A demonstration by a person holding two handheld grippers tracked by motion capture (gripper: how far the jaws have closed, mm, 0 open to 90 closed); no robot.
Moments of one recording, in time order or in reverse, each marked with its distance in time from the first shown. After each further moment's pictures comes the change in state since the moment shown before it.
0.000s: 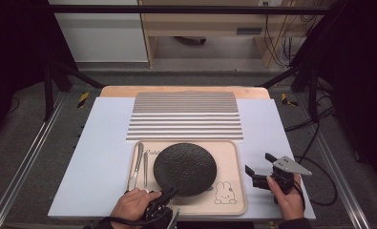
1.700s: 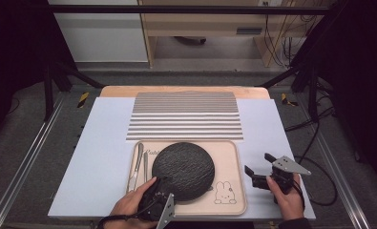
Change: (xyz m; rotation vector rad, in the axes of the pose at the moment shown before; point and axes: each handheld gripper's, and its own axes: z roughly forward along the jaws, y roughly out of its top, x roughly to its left) left arm 0.016 -0.010 -0.004 -0.055 -0.121 -0.416; right arm 0.000 0.000 0.001 0.005 0.005 -0.003
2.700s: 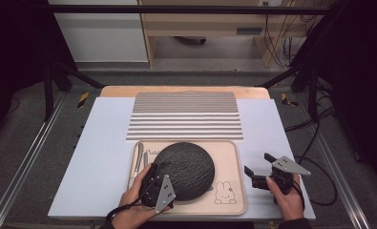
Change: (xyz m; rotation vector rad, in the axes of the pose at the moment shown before) left arm 0.028 -0.006 0.012 -0.121 0.116 -0.291; right arm 0.002 0.001 0.000 -0.005 0.006 -0.009
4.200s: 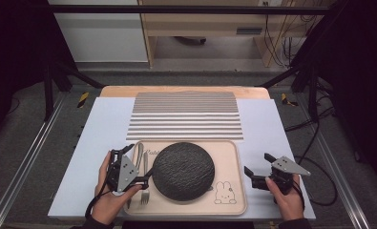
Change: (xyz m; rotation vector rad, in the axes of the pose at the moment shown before) left arm 0.063 -0.047 -0.042 -0.042 0.241 -0.285; right arm 0.001 0.000 0.000 0.002 0.000 -0.009
